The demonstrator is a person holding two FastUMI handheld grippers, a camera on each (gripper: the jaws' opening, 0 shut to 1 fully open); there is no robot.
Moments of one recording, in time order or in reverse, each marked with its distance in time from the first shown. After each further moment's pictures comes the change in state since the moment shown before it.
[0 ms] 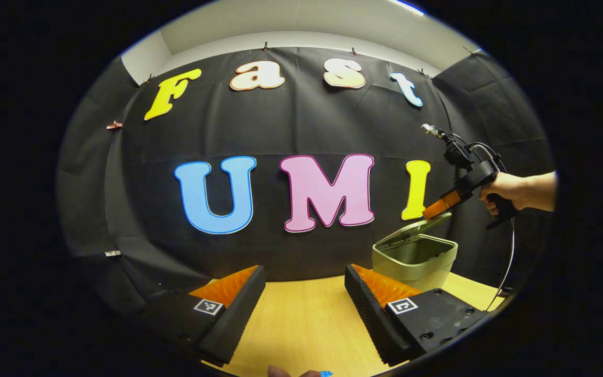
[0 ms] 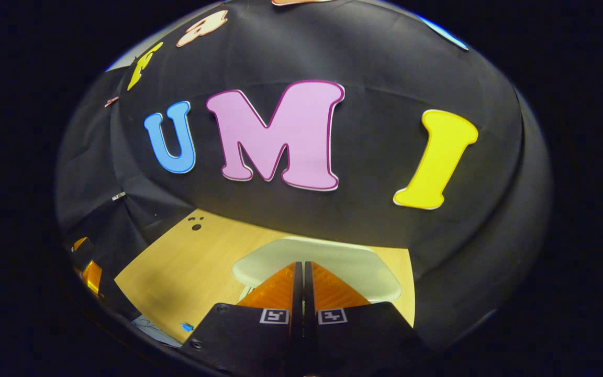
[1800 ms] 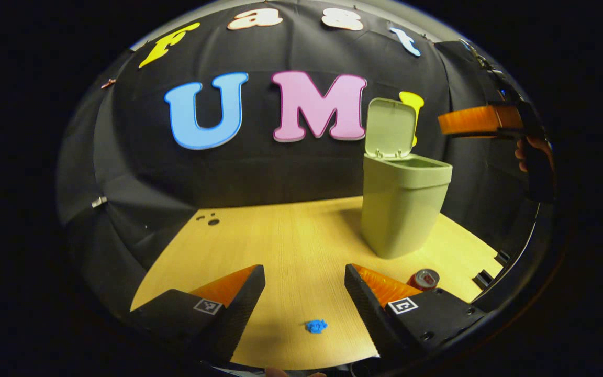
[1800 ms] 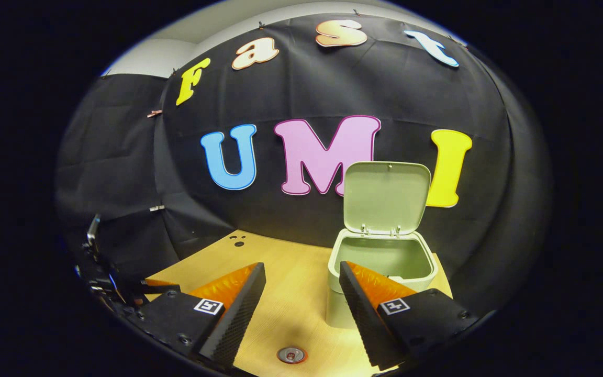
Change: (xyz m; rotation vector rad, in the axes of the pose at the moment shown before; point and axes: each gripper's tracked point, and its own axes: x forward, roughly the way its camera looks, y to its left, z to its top) left arm -0.049 -0.014 -0.201 -0.053 0.447 -0.059; right arm -0.111 0.124 -0.078 0.049 -0.198 0.111
